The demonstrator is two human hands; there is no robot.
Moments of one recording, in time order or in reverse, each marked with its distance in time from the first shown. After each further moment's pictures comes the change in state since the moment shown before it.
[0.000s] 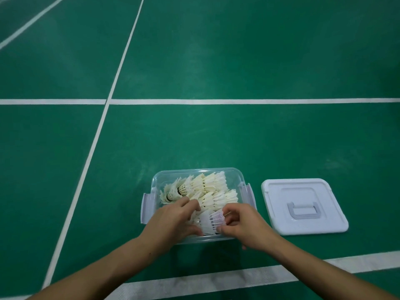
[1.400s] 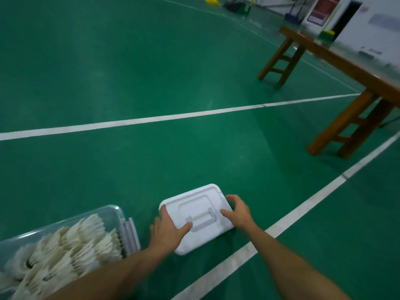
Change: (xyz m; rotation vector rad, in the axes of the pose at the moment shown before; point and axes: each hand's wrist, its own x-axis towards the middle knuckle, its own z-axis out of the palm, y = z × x) left_hand 0.199 0.177 0.165 -0.563 -0.164 -0.432; right_hand -0.022 0.258 -0.219 0.012 0.700 0.363
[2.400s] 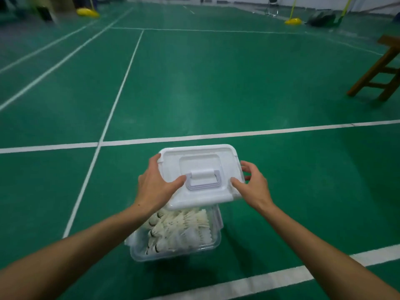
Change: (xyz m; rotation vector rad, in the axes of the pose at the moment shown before) left_hand -0.165 -0.001 -0.278 -0.058 0.576 0.156; right_hand -0.136 -0.249 0.036 0.293 -0.004 -0.507
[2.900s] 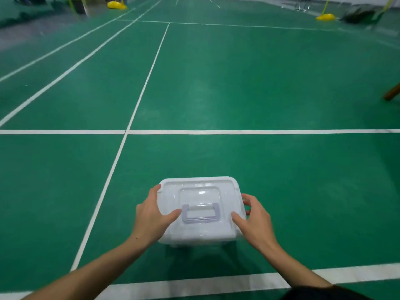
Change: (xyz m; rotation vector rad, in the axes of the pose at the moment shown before) left_hand -0.071 -0.110 -0.031 0.110 -0.001 -0.138; right_hand -0.102 0.014 0.070 -0.176 -0.139 0.048
